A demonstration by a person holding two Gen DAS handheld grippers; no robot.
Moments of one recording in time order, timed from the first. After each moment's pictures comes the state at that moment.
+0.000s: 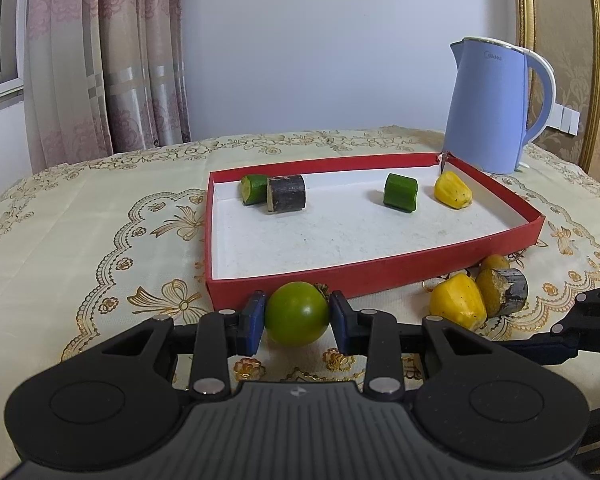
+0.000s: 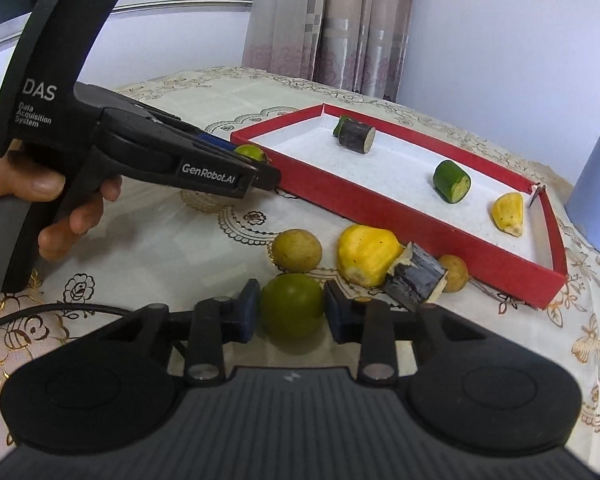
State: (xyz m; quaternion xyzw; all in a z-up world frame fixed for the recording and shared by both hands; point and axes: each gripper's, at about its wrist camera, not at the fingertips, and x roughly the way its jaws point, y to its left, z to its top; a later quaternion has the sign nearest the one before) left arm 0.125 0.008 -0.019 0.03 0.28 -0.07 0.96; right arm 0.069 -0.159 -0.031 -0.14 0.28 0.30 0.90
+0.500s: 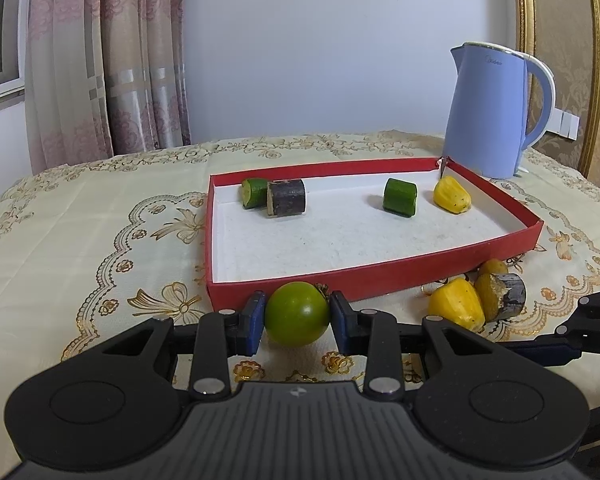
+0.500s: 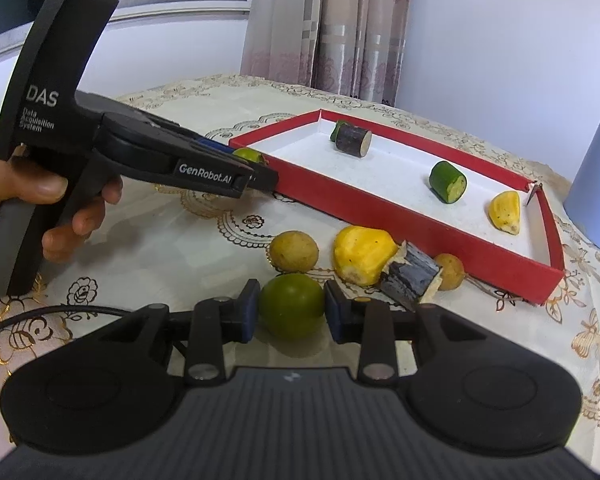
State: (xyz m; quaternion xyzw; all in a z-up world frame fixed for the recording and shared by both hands) left arm 0.124 0.009 -0.018 0.02 0.28 -0.07 0.96; right arm 0.070 -0.168 -0.031 -0.11 0.27 0.31 0.90
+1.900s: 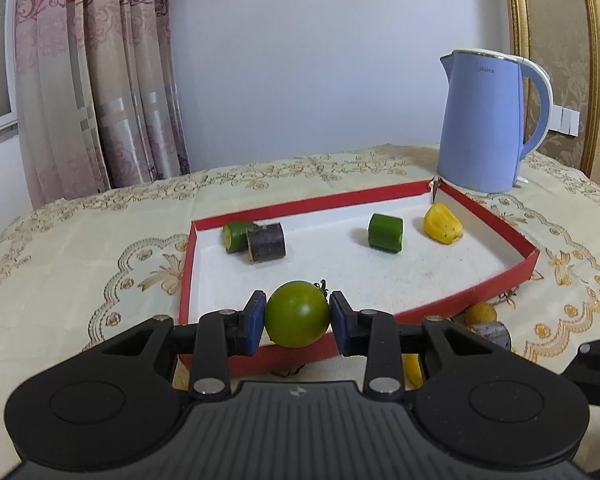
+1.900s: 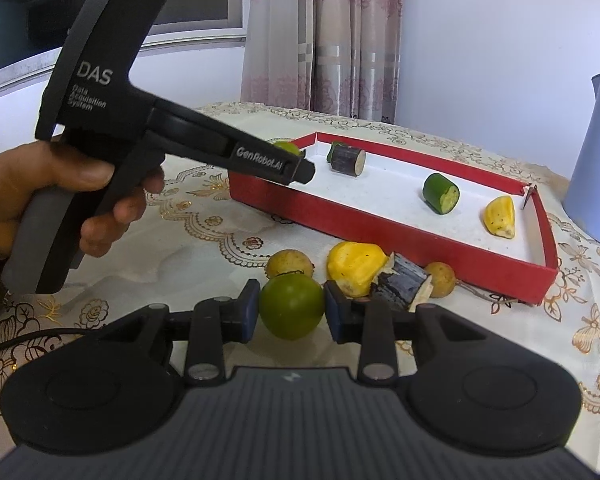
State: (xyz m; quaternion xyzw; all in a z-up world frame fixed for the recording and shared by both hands) left arm 0.144 -0.023 0.008 0.06 0.26 -0.06 0.96; right arm 0.062 -0.182 -0.023 -0.08 0.25 0.32 0.91
